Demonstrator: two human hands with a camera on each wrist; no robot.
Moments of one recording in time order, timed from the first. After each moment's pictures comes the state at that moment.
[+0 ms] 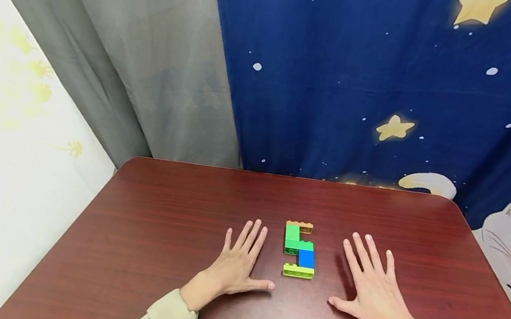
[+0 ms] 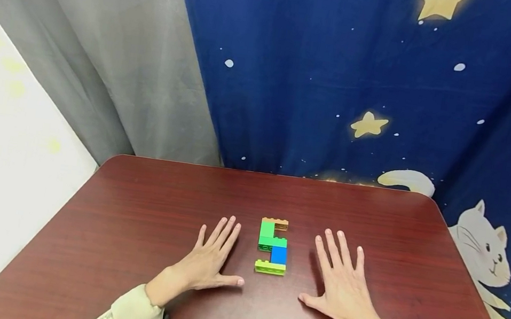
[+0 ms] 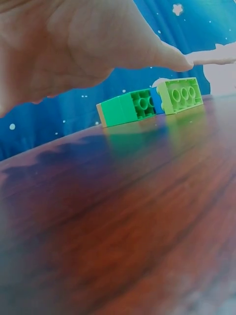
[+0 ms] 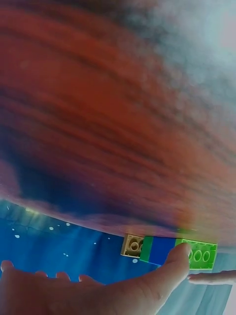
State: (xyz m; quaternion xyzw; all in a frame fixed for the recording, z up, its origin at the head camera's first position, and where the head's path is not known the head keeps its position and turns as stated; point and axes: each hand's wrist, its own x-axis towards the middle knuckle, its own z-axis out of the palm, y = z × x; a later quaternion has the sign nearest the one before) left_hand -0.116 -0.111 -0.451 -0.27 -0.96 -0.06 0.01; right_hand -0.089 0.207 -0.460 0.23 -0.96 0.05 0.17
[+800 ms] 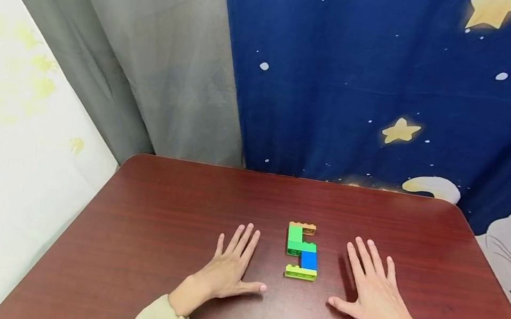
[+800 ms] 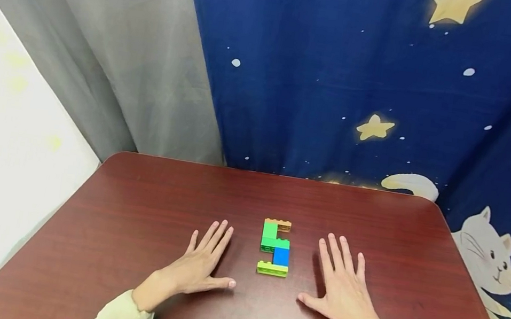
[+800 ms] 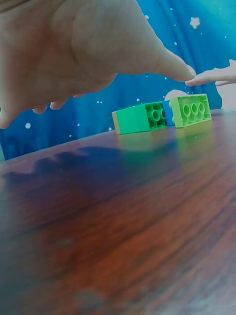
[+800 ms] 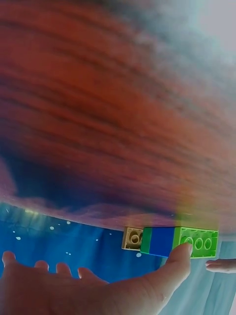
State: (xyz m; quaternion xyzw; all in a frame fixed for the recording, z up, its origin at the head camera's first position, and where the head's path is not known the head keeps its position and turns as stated) left_hand -0.104 -0.131 -0.447 -0.26 -0.96 -0.12 -0.04; right_hand -0.088 0.203 -0.459 0.21 -0.97 0.08 0.13
